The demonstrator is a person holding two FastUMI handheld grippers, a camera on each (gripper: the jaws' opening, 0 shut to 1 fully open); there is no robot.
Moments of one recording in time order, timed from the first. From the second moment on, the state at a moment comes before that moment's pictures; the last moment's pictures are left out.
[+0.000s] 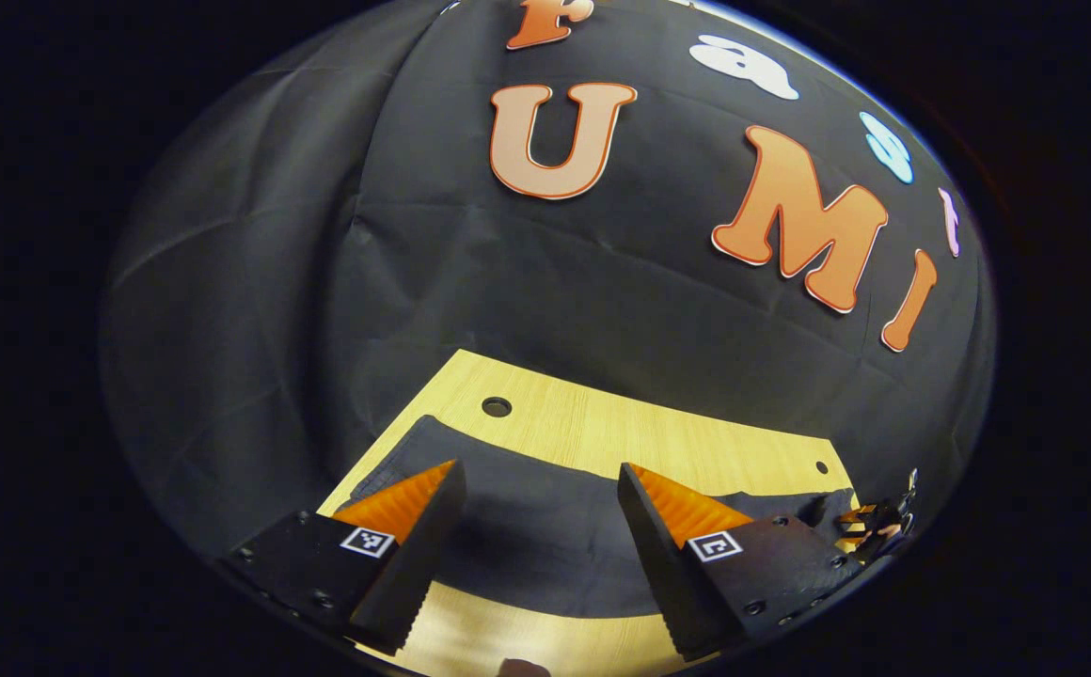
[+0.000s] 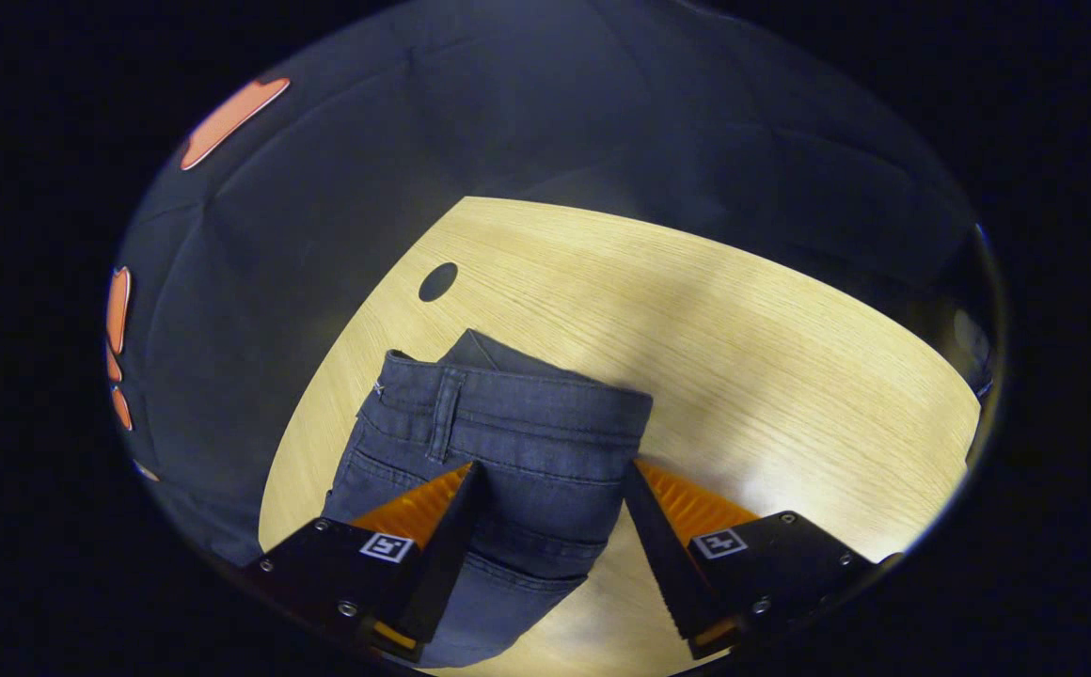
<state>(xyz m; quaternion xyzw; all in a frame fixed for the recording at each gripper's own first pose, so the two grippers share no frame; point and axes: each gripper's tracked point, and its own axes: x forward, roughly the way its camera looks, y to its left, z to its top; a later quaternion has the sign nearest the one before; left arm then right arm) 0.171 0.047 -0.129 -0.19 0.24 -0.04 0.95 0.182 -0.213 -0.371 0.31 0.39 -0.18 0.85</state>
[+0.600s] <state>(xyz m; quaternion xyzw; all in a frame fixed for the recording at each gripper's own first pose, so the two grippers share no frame) 0.154 0.013 -0.127 -0.12 0.23 -0.05 0.96 0.188 -0.168 -0.271 0.34 0.29 -0.12 0.89</state>
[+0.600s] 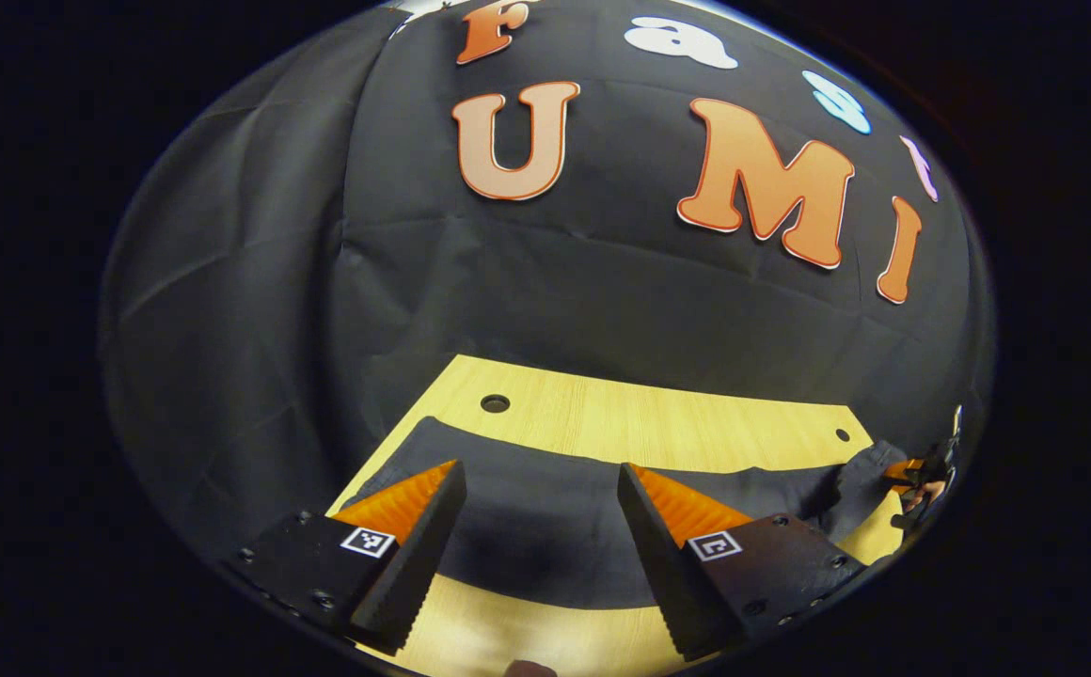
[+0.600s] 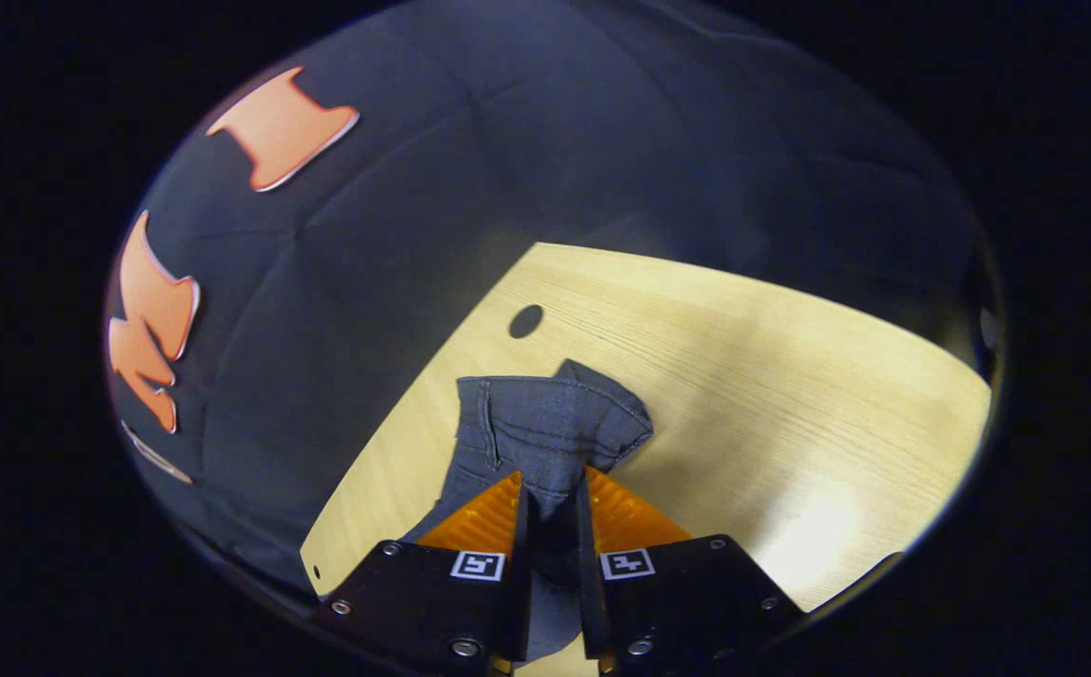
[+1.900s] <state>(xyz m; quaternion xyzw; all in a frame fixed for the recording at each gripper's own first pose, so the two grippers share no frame) 0.162 0.110 -0.164 -0.16 0.23 -0.03 0.96 0.132 0.081 -0.178 0.19 0.30 0.11 0.93</state>
